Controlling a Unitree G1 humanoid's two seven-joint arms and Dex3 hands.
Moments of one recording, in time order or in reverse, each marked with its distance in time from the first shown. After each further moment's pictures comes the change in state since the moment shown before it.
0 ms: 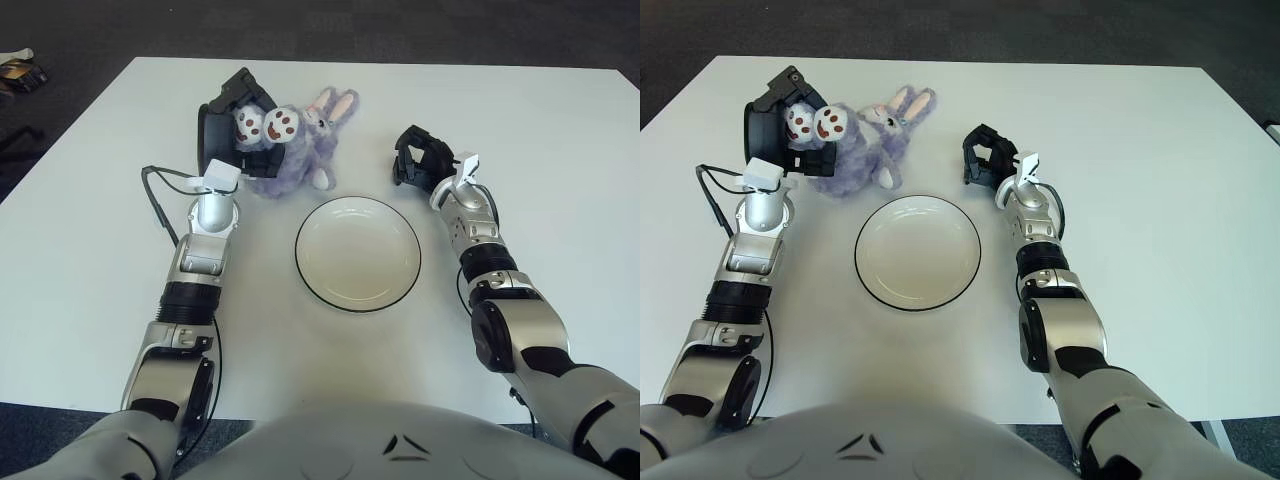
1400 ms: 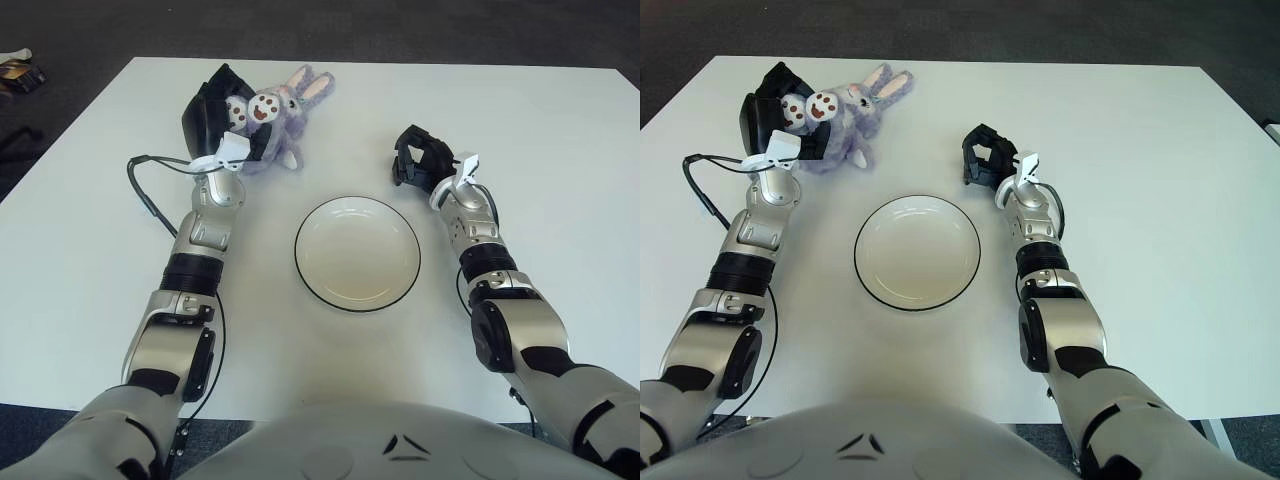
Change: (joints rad) left arm -0.123 0.030 -0.014 0.172 0.170 0.308 0.228; right arm 0.000 0.001 0.001 0.000 0.002 -0.001 0.011
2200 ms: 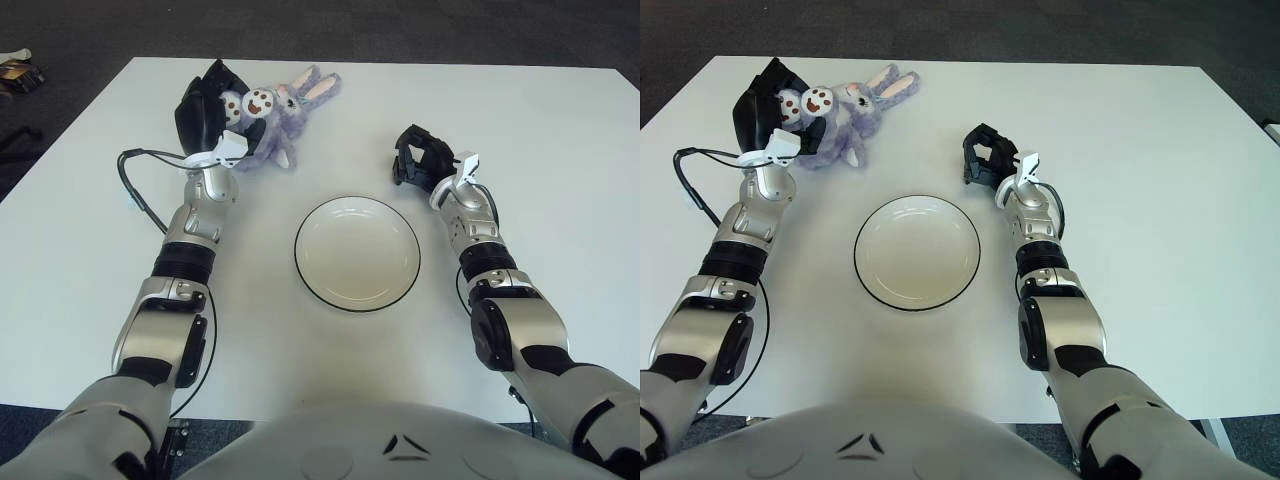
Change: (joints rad) left arm -0.083 0.047 -0.009 0.176 0.078 -0.060 0.072; right arm -0.006 0.001 -0.006 0.012 0.001 -0.004 -0.001
